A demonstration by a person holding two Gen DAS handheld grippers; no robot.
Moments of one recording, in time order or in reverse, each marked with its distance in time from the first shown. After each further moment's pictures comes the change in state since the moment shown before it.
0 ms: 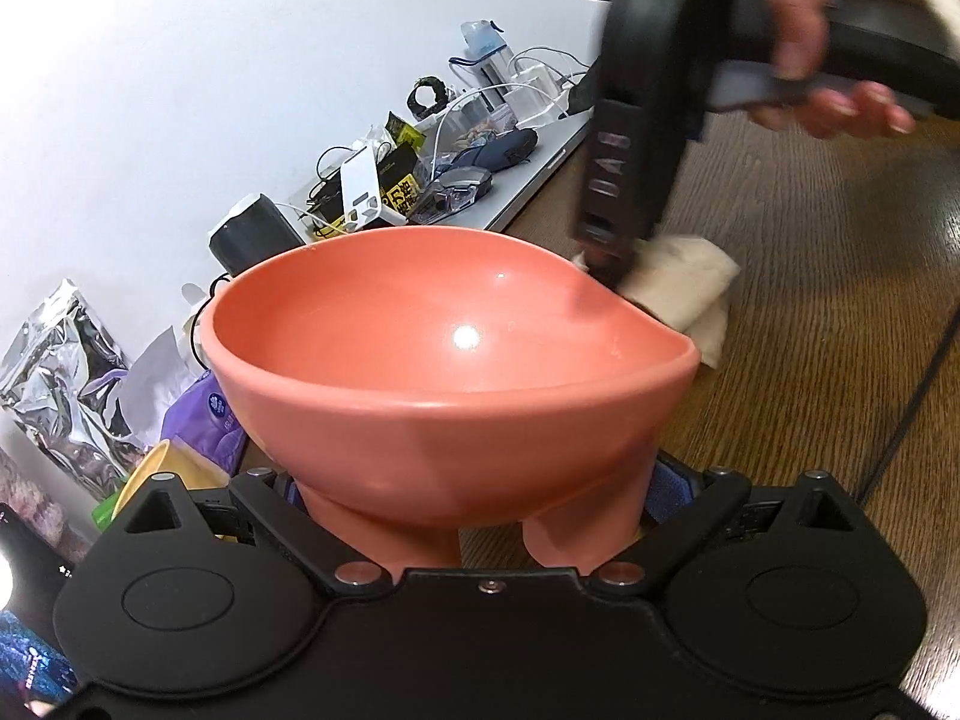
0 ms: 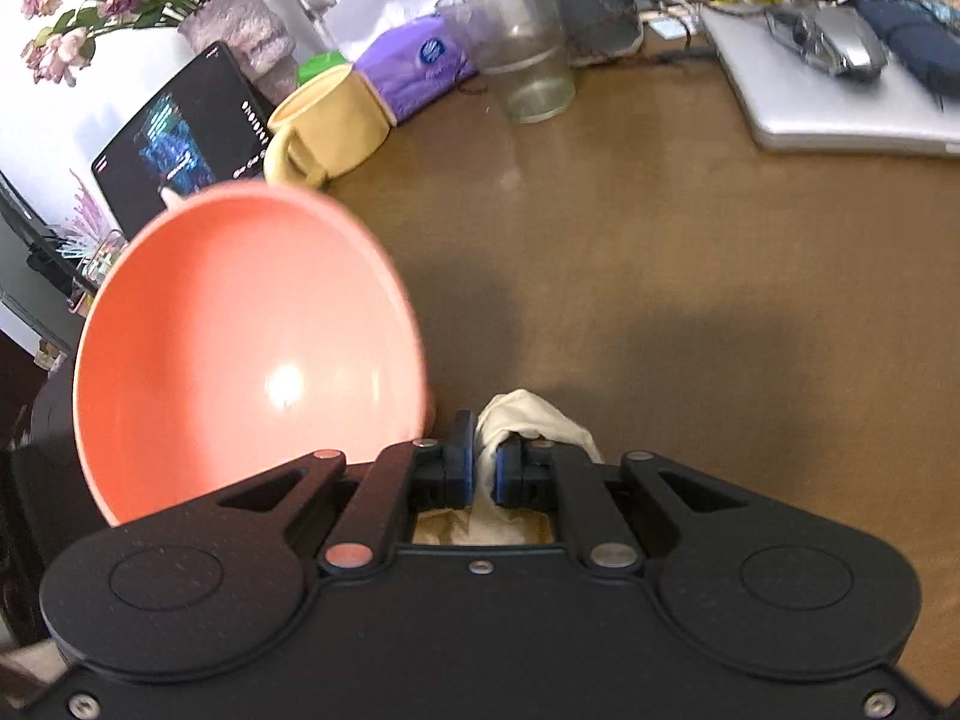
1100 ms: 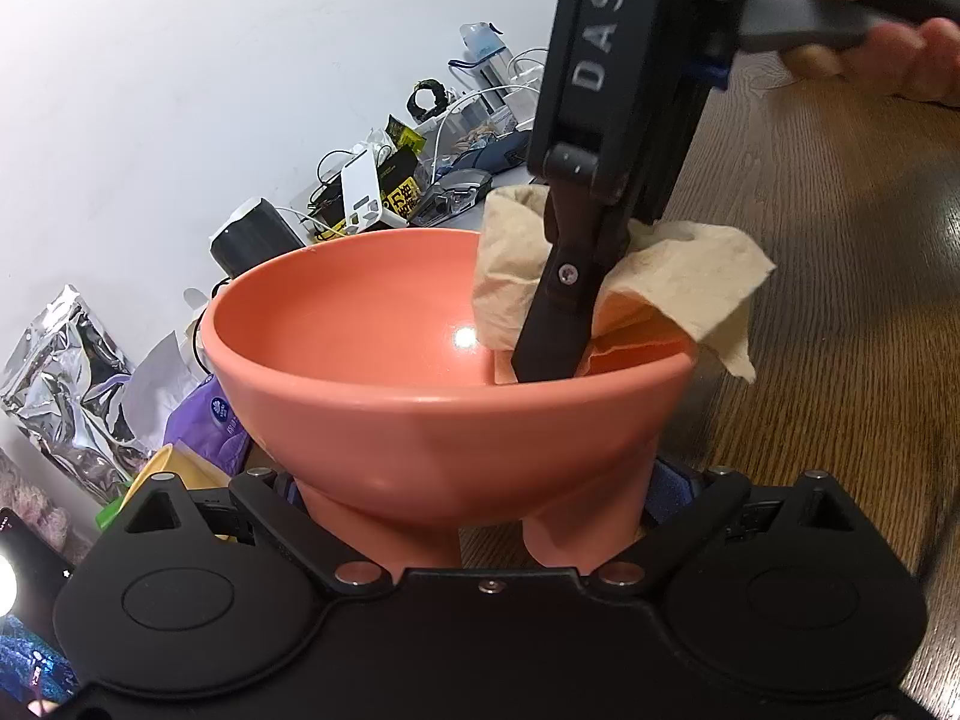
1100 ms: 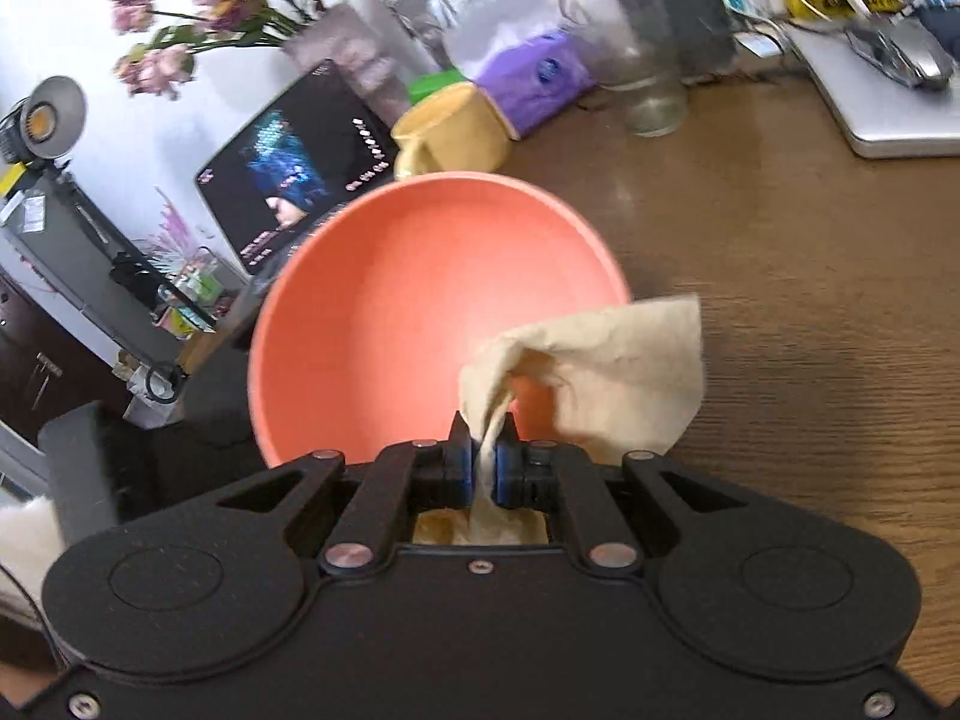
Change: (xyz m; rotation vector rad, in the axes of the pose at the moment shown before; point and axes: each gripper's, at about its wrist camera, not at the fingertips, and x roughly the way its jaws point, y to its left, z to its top) left arm -0.001 -0.003 0.001 0.008 -0.004 0.005; right arm -0.016 0.016 0.009 0.022 -0.034 0.178
